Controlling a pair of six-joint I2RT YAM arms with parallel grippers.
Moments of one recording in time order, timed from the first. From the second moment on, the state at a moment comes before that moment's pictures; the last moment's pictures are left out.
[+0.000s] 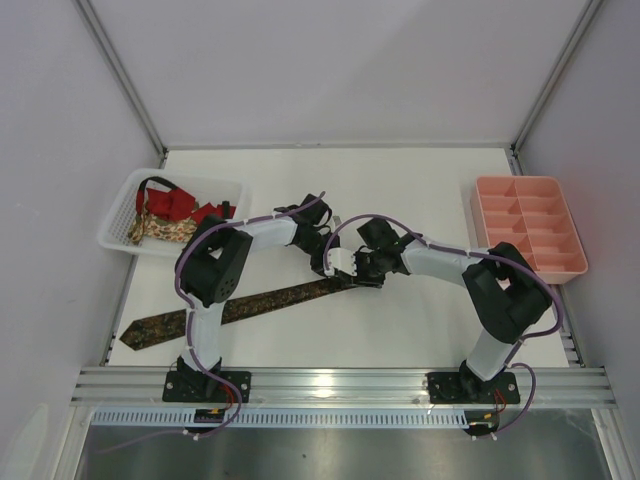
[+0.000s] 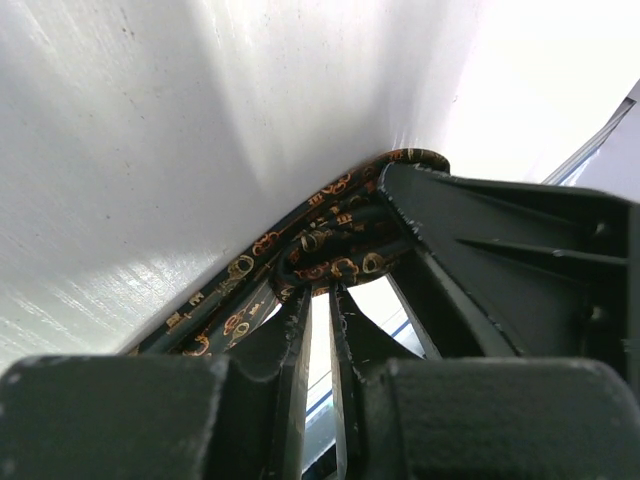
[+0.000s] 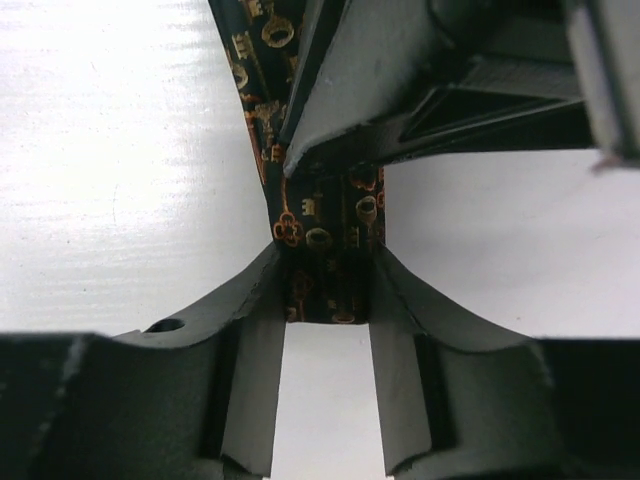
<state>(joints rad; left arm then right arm) -0.58 2.05 1.32 -0.48 0.65 -0.65 0.67 1.71 0.98 -0.35 -0.33 -0.94</state>
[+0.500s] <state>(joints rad) -0.58 2.05 1.32 -0.48 0.65 -0.65 0.67 1.72 0.98 -0.33 -0.33 -0.91</state>
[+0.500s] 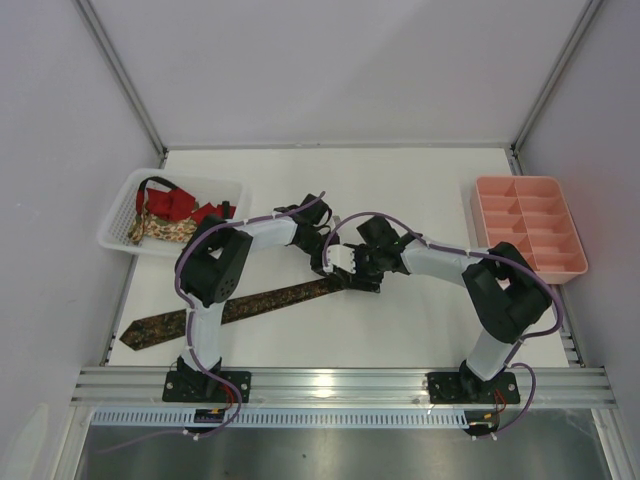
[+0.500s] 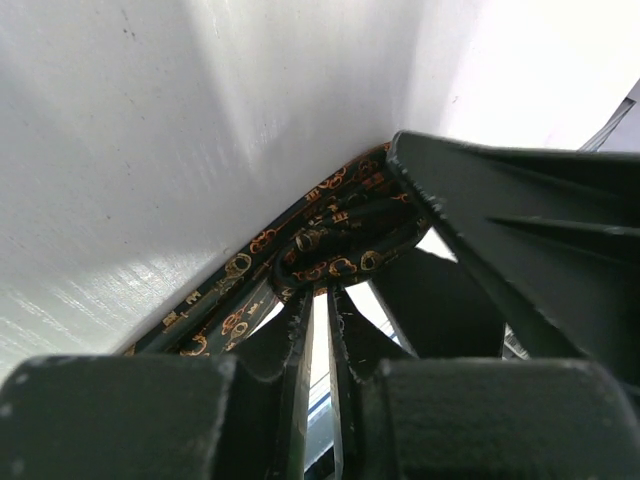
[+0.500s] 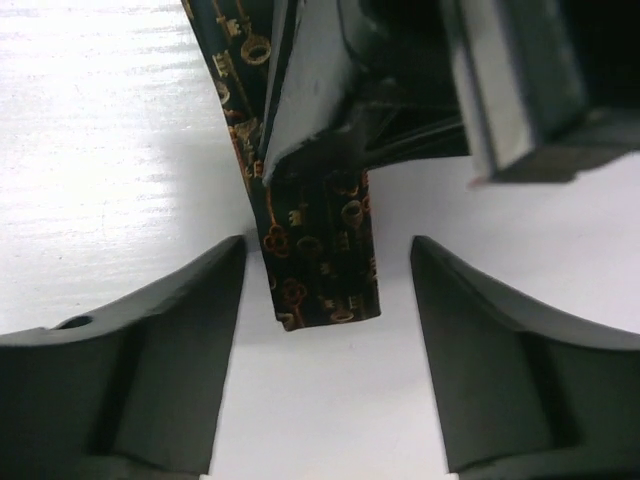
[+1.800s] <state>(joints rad) -0.58 2.13 1.42 -0.60 0.64 -0.59 0.31 1.60 1.04 -0.42 -0.67 0.41</state>
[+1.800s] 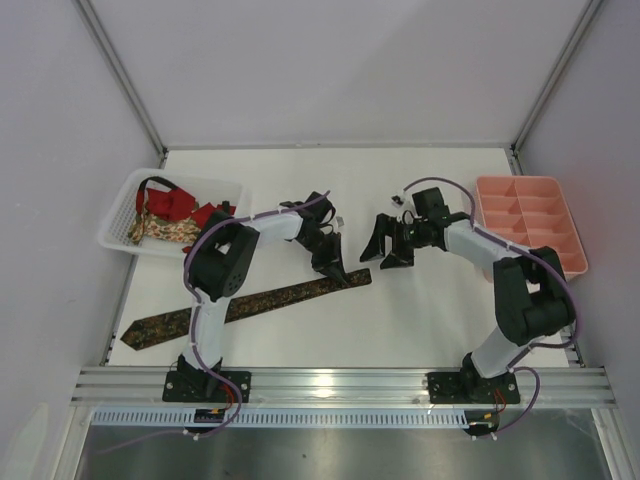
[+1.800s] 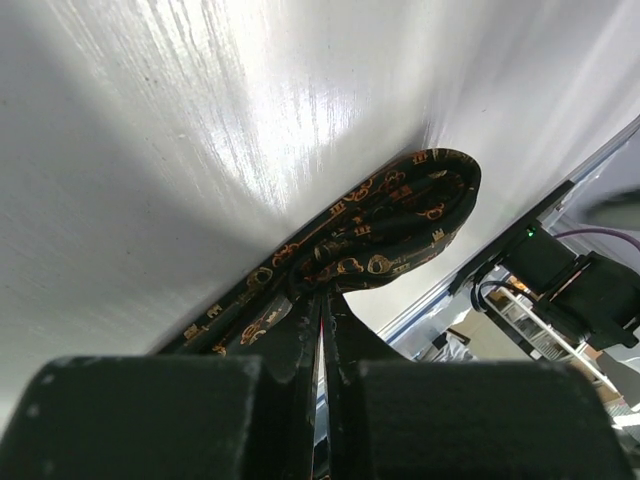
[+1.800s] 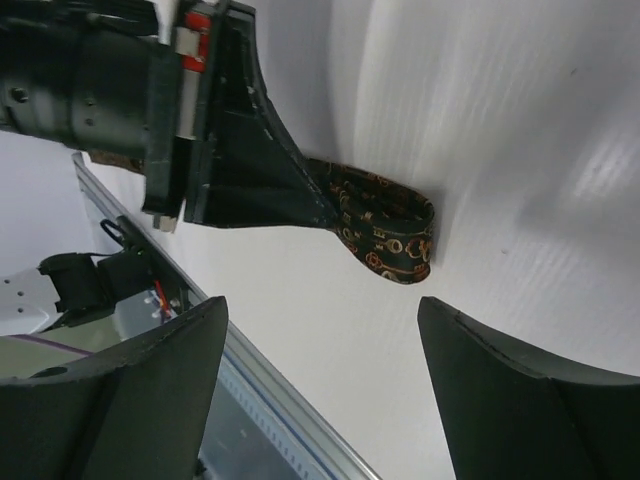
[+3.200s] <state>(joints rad) -0.58 2.17 1.48 -0.68 0.66 -0.57 0.31 1.86 0.90 -0.10 -0.83 0.47</state>
